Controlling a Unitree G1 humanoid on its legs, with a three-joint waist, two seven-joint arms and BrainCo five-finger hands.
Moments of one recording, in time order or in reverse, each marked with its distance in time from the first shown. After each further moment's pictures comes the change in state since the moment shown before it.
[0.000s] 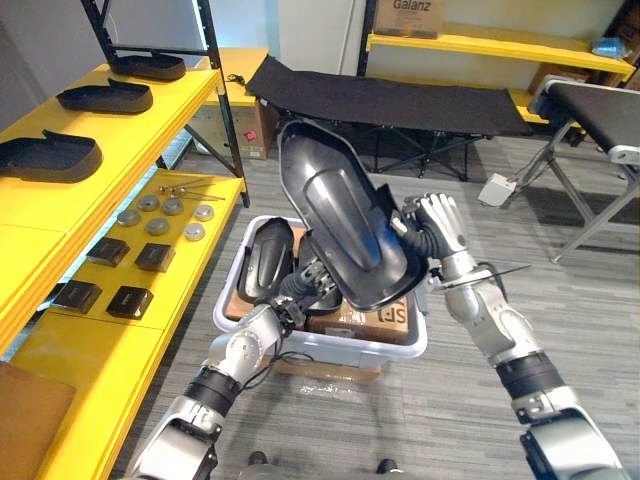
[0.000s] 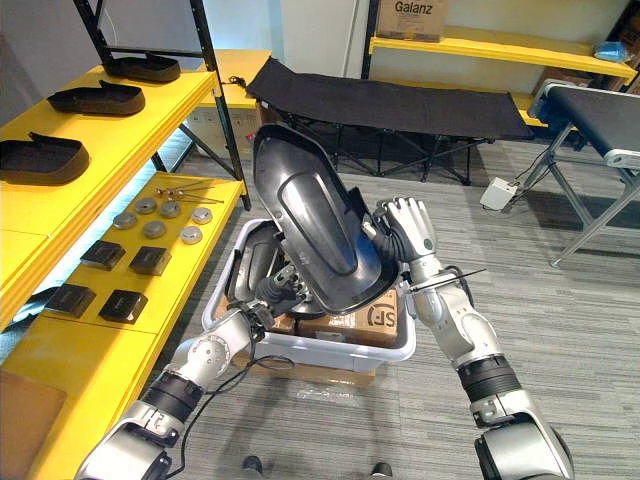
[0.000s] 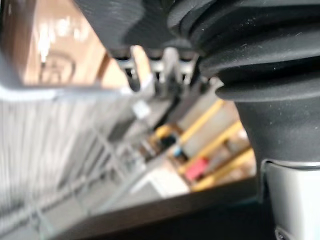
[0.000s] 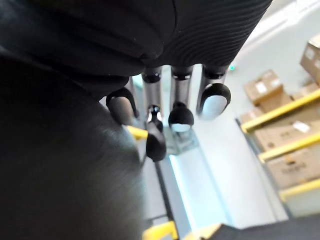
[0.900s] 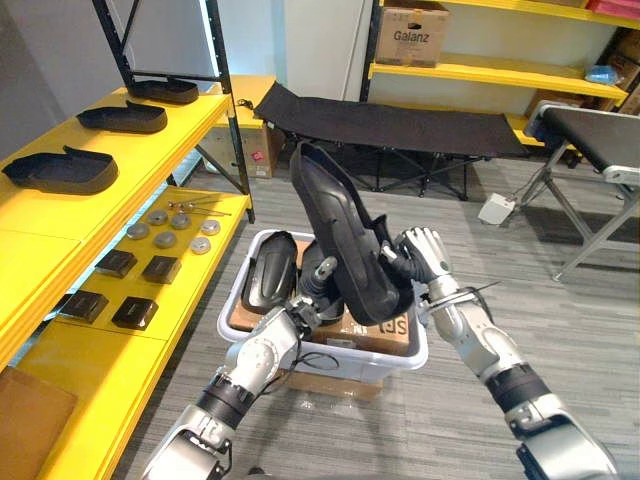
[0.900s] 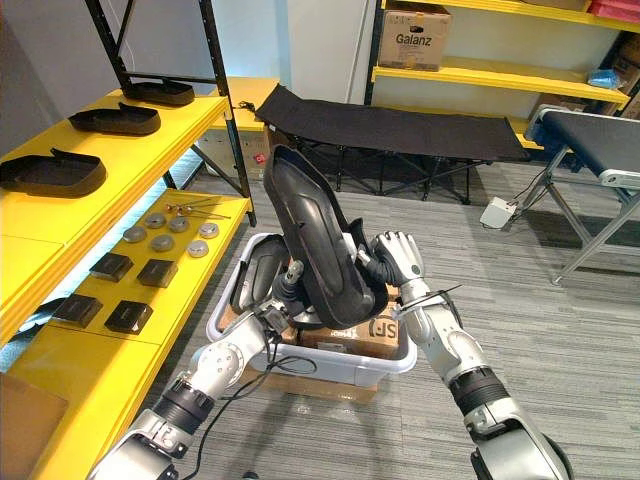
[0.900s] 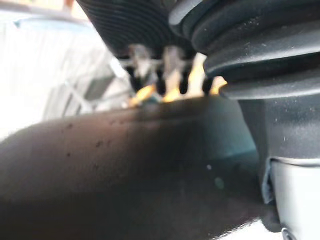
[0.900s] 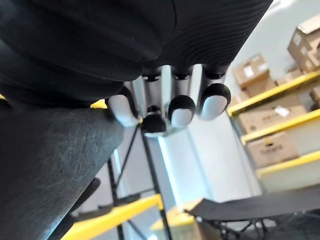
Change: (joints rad) left arm 0.043 -0.043 -0.058 -0.102 0.022 -0.040 0.021; right arm 0.036 0.009 0.101 0.098 -0.016 0.072 -0.011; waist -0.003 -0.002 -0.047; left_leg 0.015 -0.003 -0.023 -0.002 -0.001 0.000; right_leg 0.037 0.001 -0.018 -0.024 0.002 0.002
